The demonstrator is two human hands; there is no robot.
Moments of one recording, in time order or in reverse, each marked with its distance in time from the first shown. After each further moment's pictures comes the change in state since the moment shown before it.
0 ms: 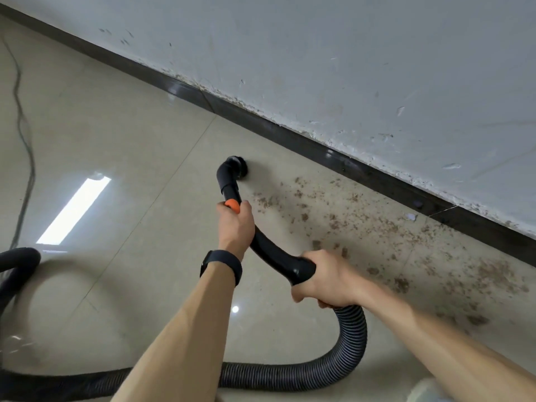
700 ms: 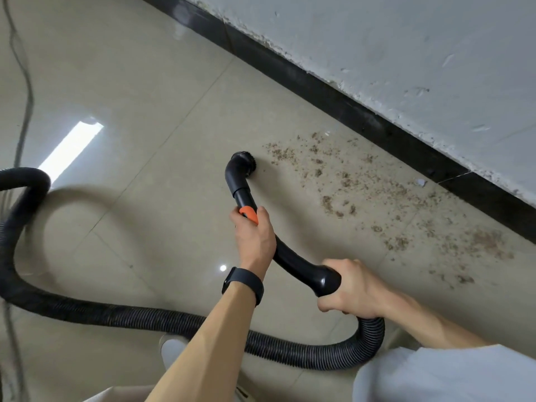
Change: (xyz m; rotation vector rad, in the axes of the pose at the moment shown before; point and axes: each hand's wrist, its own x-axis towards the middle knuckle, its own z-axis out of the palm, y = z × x) left_hand -0.079 -0.094 -0.011 -0.158 0.096 -0.078; right_hand -0.057 0.052 0.056 -0.176 -0.035 0.051
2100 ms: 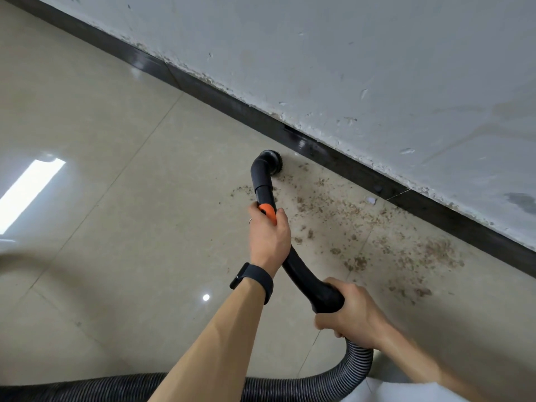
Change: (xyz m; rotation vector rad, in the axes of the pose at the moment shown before) left_hand -0.011 0.044 0.104 0.168 -0.290 0.212; right_hand -0.020 0.053 -0.026 0.320 0.194 0.110
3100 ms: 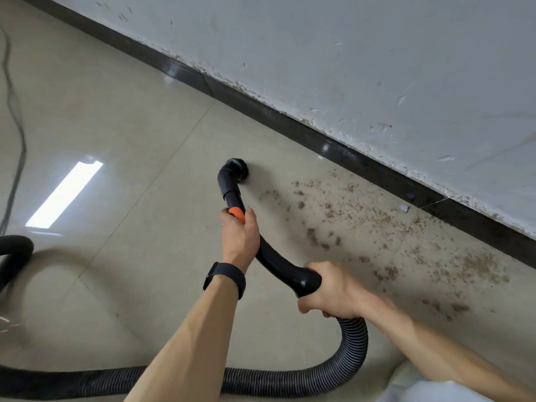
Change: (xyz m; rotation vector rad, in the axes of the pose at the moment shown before) left_hand 0.032 -0.015 -0.087 0.009 0.175 -0.140; right_hand 0.047 -0.070 0.020 -0.170 -0.193 -0.124
